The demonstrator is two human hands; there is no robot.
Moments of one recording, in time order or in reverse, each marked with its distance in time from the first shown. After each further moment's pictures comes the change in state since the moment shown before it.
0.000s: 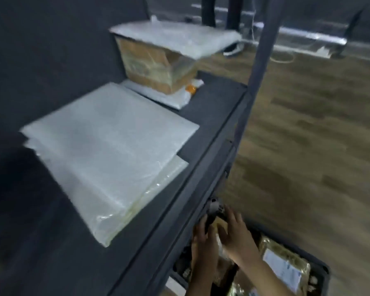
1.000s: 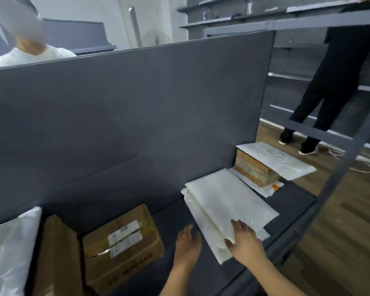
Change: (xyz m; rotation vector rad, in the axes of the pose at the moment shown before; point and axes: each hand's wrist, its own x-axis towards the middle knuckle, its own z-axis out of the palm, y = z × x) left_hand -0.162 0.093 -0.314 -0.057 0.390 0.075; right_hand -0.116 -0.295 -0.074 -0.486 0.031 -0.358
